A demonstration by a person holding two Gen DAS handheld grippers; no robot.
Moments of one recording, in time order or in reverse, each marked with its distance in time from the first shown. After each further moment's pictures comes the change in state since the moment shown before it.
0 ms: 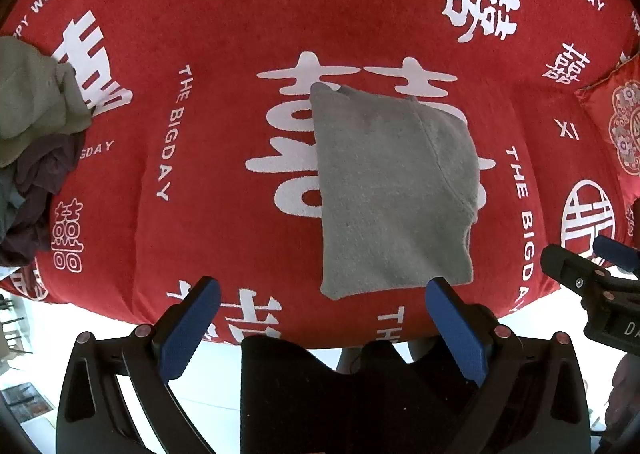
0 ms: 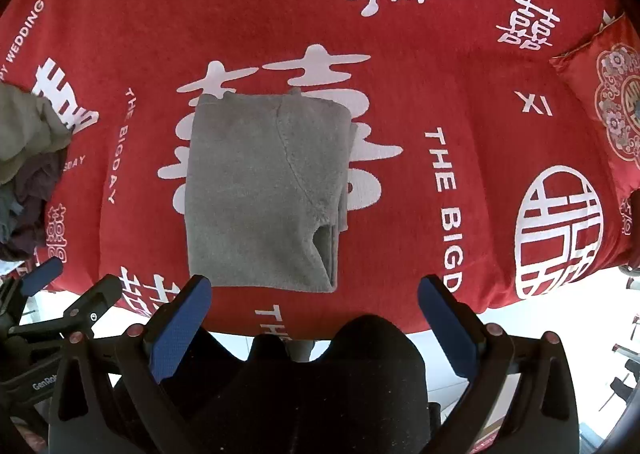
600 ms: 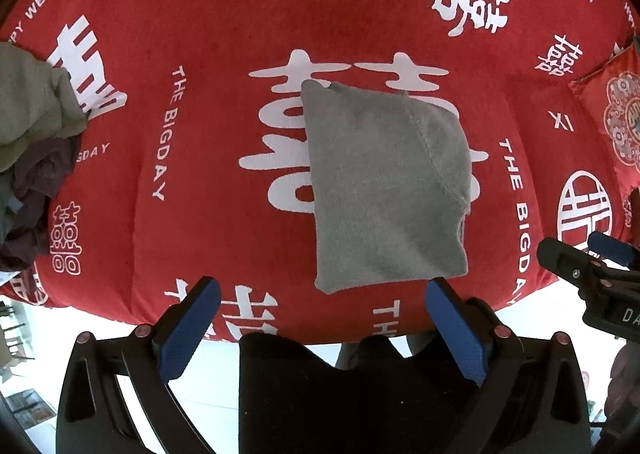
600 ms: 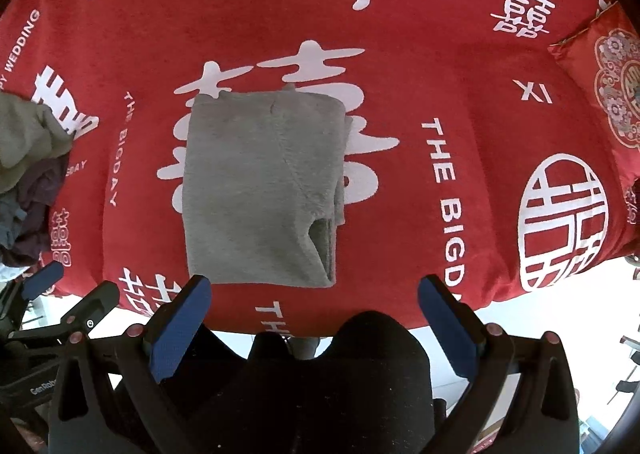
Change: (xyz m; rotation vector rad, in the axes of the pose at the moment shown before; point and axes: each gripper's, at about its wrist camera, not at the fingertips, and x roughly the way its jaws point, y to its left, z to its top) left arm -0.003 -0.006 -0.004 0.023 0.004 -0.010; right arm 0.002 -0.011 -0.003 0.026 0.006 0.021
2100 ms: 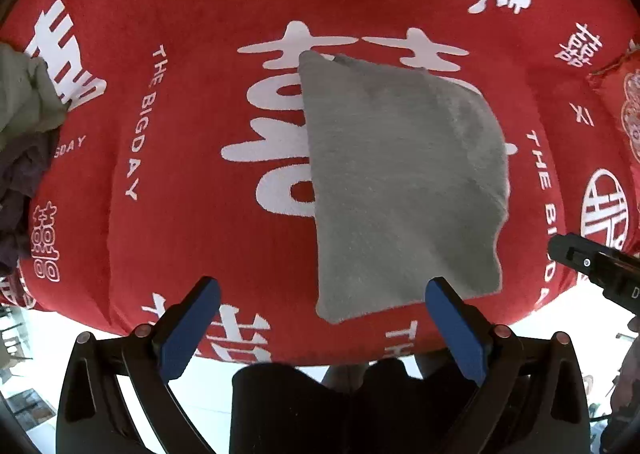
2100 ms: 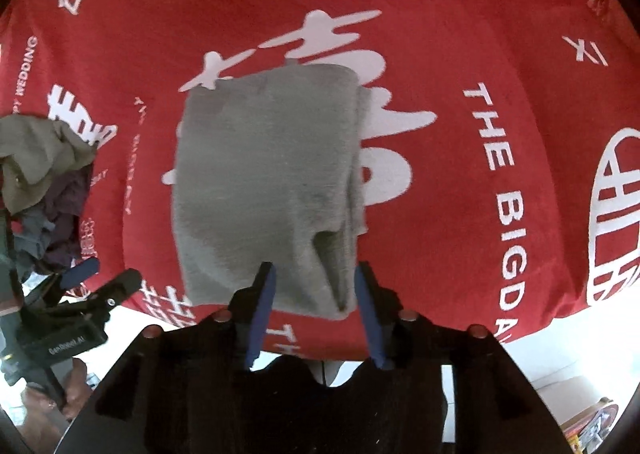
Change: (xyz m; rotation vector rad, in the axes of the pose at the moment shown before) left arm 0.067 0.003 0.009 0.016 0.040 -0.004; right arm 0.077 -0.037 0.004 0.038 0.029 0.216
